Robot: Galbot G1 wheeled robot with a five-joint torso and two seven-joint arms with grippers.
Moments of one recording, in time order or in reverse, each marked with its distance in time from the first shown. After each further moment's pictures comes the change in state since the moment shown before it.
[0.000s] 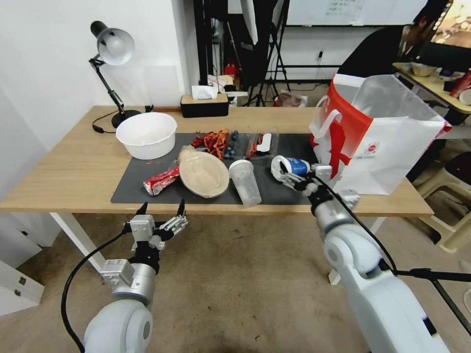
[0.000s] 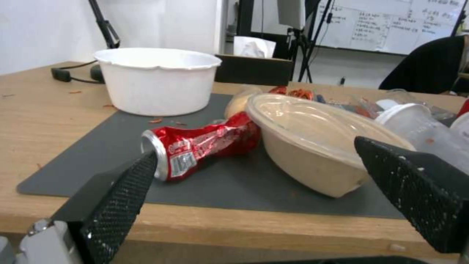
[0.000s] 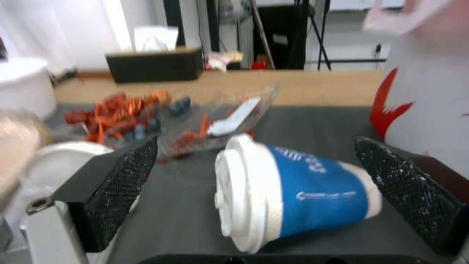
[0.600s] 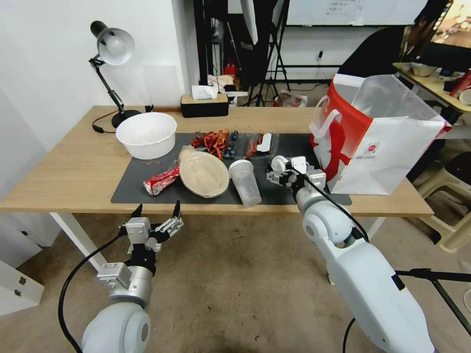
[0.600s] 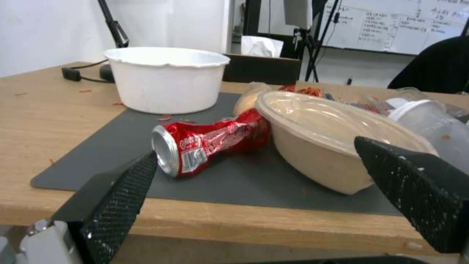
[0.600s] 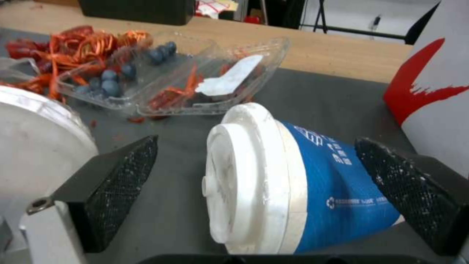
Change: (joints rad) left arm 0.002 -0.004 -0.009 0.022 0.006 -0.030 -0.007; right arm 0.165 -0.001 -0.106 -0.115 -0.027 -0.191 0.063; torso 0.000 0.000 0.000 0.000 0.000
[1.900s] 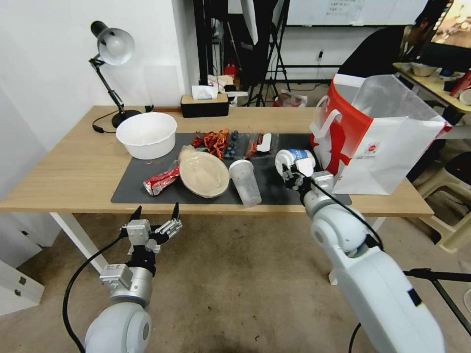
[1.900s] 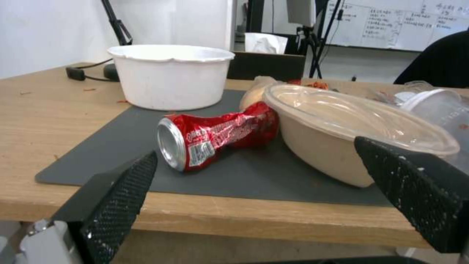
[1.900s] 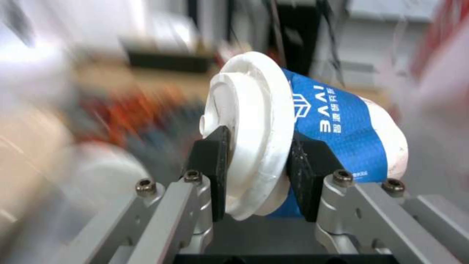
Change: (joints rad) left arm -0.009 0.014 -0.002 0.038 0.005 -0.033 -0.007; right arm -0.113 -0.054 0.133 0.234 0.038 0.018 -0.116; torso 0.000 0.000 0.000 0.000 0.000
